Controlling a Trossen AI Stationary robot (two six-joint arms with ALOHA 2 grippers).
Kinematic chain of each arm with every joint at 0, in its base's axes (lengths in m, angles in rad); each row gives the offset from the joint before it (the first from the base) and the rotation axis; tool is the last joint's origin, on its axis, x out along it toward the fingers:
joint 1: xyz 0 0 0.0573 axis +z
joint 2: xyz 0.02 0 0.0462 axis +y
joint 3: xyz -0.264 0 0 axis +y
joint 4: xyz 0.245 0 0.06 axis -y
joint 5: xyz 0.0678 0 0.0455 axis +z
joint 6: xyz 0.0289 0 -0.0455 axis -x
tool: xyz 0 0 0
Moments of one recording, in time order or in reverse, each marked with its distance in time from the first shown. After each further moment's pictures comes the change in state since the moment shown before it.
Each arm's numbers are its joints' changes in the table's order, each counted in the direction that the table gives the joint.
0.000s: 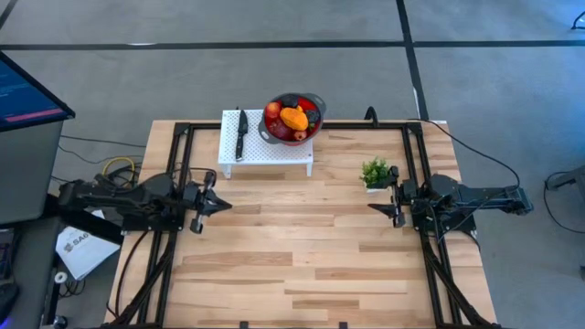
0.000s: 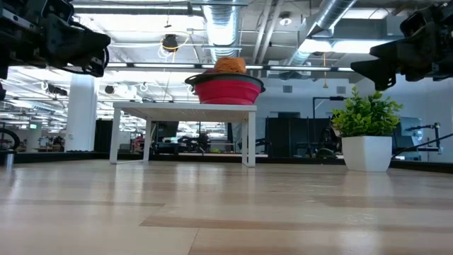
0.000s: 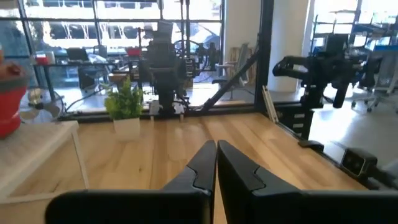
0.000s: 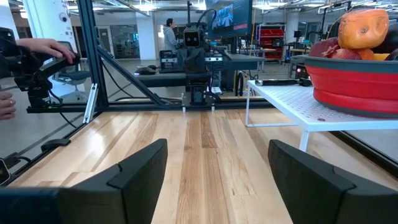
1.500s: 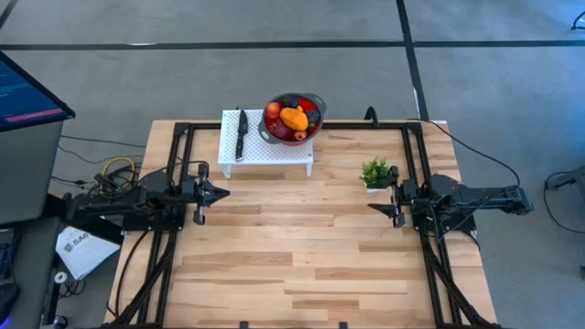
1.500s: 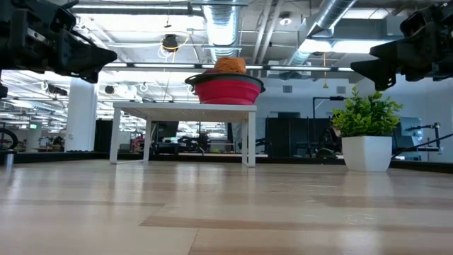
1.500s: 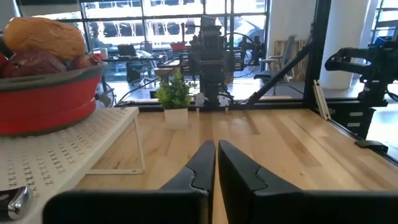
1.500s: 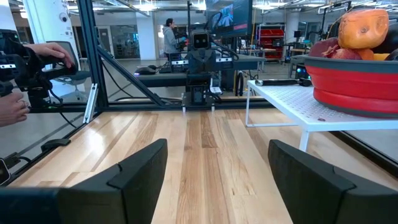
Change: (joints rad) left arm 0.117 -0.200 -0.002 -0.232 0.063 -0.025; right arm 0.000 0.000 0.000 0.000 0.000 0.000
